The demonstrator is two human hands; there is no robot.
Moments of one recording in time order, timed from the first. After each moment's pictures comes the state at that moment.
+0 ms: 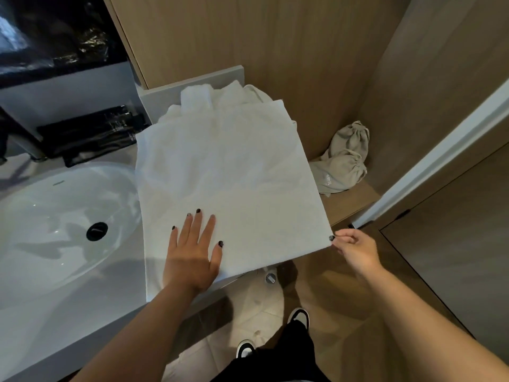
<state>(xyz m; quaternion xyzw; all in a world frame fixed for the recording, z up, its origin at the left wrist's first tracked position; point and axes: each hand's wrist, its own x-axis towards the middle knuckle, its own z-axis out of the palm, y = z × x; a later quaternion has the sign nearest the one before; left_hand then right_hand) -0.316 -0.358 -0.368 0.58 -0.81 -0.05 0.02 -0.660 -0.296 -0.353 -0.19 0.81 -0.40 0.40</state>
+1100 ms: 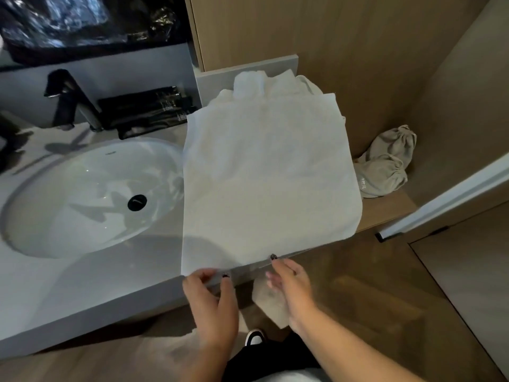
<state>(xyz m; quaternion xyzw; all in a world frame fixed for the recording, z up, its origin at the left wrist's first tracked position) -0.329 -0.239 -0.334 0.75 -0.35 -0.34 0.44 -0.463 -0.268 -0.356 -0.05 0.62 -0.46 0.63</state>
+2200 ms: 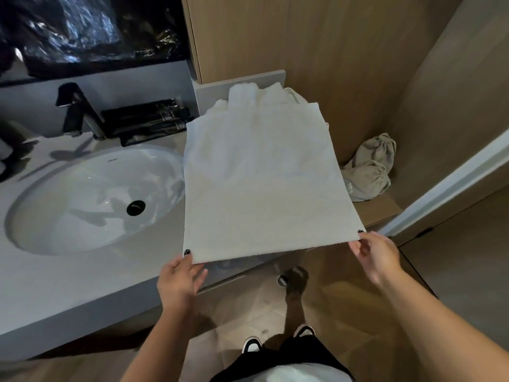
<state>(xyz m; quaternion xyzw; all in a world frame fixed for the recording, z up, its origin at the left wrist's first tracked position) -0.277 -0.267 -0.320 0.66 -0.06 -0.53 0.54 -0.632 -0.280 -0.327 0.01 0.64 -0.59 0.49</state>
